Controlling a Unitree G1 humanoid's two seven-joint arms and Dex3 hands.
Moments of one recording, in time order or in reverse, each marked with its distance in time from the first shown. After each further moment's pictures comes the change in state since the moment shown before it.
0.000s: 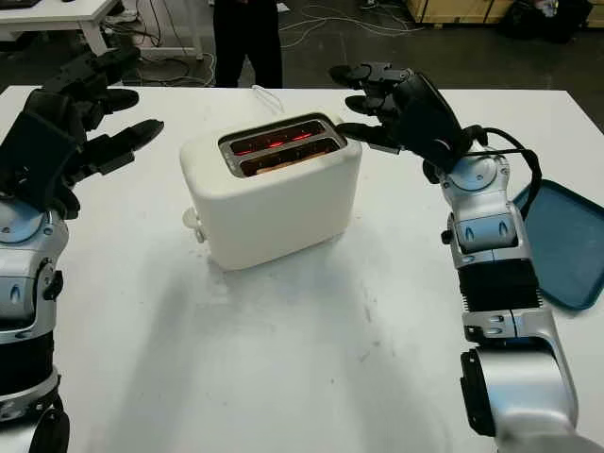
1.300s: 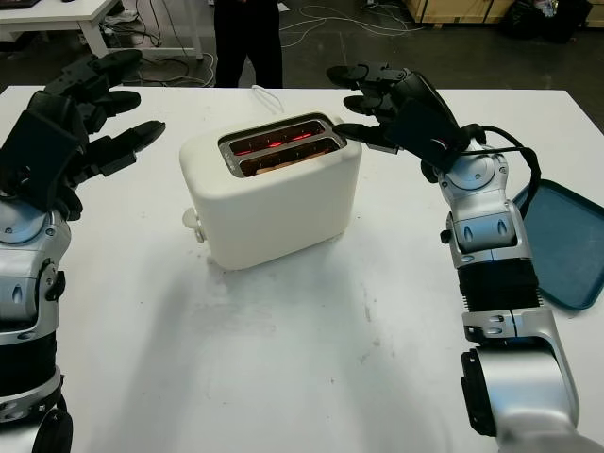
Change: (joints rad) left arm 0.000 -0.011 0.000 0.001 0.004 0.004 -0.005; right arm -0.001 -0.002 0.005 -0.007 -0.006 0.000 0.001
